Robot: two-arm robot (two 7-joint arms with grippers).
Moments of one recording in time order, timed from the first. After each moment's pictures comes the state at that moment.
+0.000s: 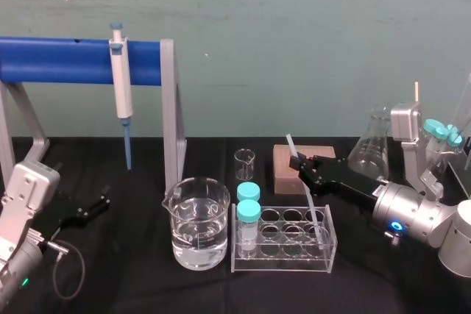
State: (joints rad) left arm -0.20 0.60 0.45 -1.41 -0.25 -0.12 0.03; right arm 0.53 0.39 -0.43 -1.00 0.58 -0.05 0.72
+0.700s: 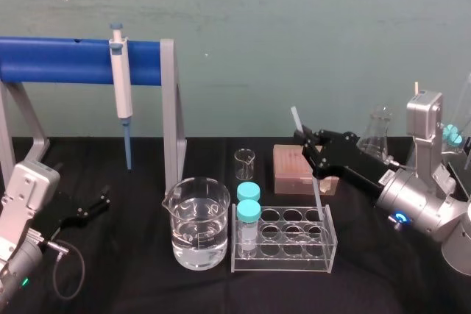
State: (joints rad) left arm -0.20 0.60 0.45 -1.41 -0.25 -0.12 0.03; right arm 0.45 0.41 -0.39 -1.18 0.52 -0.19 0.64
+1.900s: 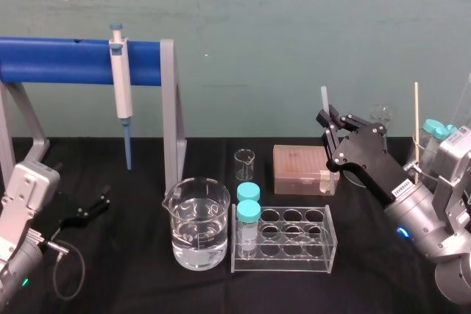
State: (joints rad) left arm -0.20 0.60 0.45 -1.41 -0.25 -0.12 0.03; right arm 0.30 0.33 -0.26 -1.27 0.34 -0.53 0.48
